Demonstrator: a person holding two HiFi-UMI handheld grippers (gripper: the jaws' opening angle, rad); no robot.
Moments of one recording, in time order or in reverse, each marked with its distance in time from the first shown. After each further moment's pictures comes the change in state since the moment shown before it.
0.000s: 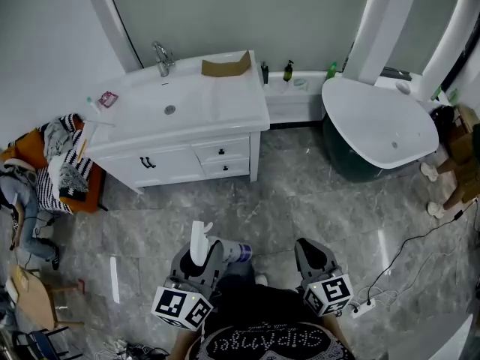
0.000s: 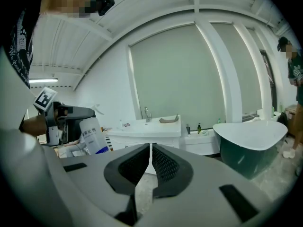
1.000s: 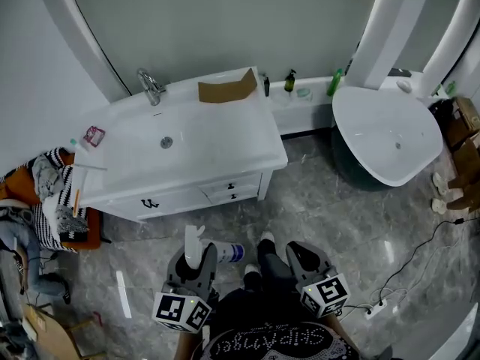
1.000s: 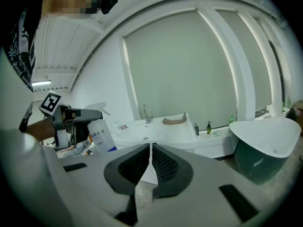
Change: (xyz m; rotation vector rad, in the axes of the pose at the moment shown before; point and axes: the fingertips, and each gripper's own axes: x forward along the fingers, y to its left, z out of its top) left arm 0.145 0.156 0.089 0.035 0.044 -0.006; right arm 0.204 0.003 0.067 0.039 0.049 0.012
